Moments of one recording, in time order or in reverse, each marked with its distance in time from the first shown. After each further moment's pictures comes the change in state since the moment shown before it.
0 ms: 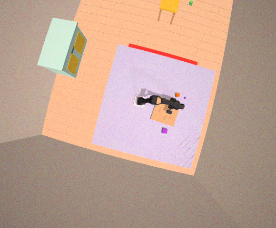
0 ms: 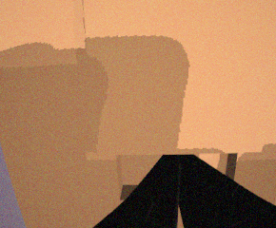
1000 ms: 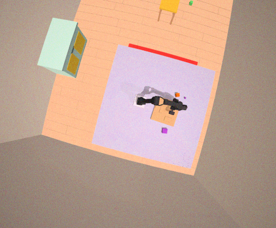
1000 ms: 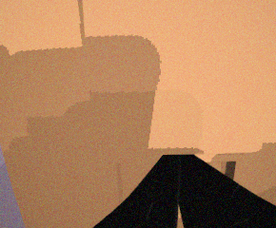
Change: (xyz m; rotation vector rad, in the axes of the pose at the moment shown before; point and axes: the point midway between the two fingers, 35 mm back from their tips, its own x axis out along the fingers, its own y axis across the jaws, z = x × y) arm 0.000 0.000 0.030 0.000 -0.006 0.000
